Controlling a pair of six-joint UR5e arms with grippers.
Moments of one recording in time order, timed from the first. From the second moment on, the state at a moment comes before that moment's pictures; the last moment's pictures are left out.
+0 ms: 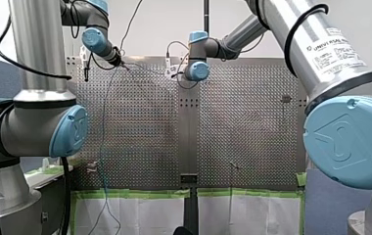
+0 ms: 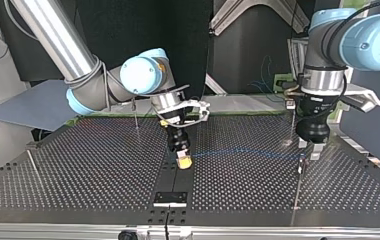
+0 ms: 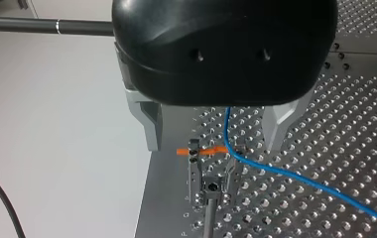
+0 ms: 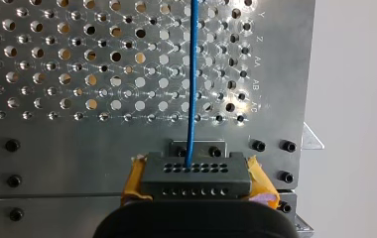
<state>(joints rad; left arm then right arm) 0.05 -1.38 -1.78 -3.09 -1.53 -1.64 2.34 -1.02 1.15 -0.29 1.64 1.49</state>
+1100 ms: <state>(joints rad) -0.02 -1.35 -1.78 -3.11 -1.53 -1.66 2.34 -1.02 1.16 -0.28 1.64 1.49</state>
